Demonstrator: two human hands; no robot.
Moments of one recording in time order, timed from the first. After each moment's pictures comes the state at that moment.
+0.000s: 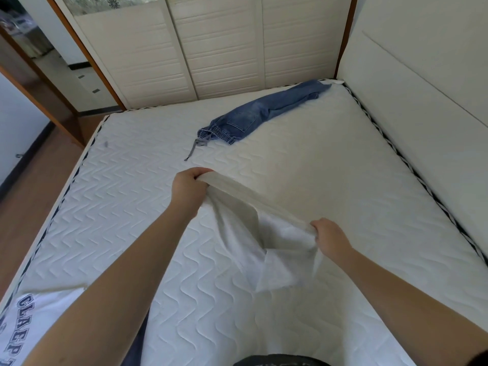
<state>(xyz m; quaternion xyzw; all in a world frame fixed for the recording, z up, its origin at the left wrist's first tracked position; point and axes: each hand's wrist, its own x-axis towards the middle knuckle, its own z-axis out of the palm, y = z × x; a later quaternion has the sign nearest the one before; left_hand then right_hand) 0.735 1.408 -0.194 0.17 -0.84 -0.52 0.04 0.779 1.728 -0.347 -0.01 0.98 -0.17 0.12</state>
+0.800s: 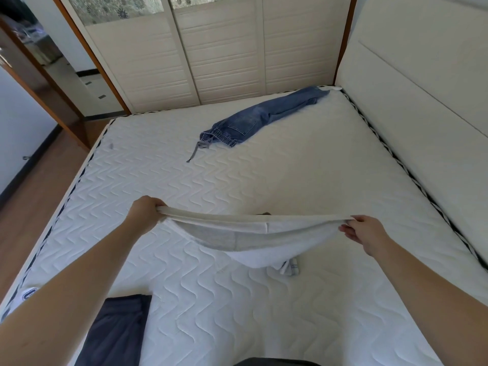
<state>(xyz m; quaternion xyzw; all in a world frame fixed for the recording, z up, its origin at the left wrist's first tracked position) 0.782 1.287 -0.225 0.11 -0.98 -0.15 -0.08 0.805 1.801 -0.328 0.36 0.65 -0.67 0.06</state>
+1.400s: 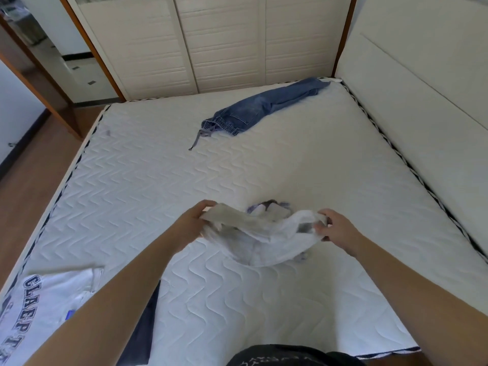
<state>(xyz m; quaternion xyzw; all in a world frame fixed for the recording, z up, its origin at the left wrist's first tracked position) 0.851 1.315 -0.258 0.07 -0.82 -0.53 -0.21 0.854 1.699 -0.321 0.13 0.82 -0.54 0.16</state>
